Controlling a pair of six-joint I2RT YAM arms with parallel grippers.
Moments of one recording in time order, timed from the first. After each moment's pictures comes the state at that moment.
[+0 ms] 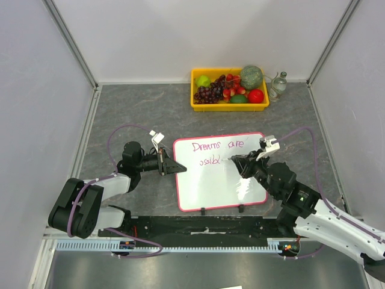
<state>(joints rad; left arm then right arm) -0.30 1.30 0.30 0.73 1.03 -0.68 0.92 0.56 0.48 -0.10 0.37 0.46</state>
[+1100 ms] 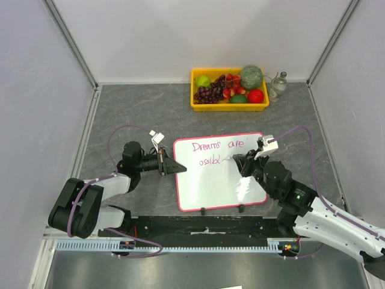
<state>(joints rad) -0.30 1.30 0.30 0.73 1.03 -0.68 0.92 0.60 0.48 -0.10 0.45 0.44</state>
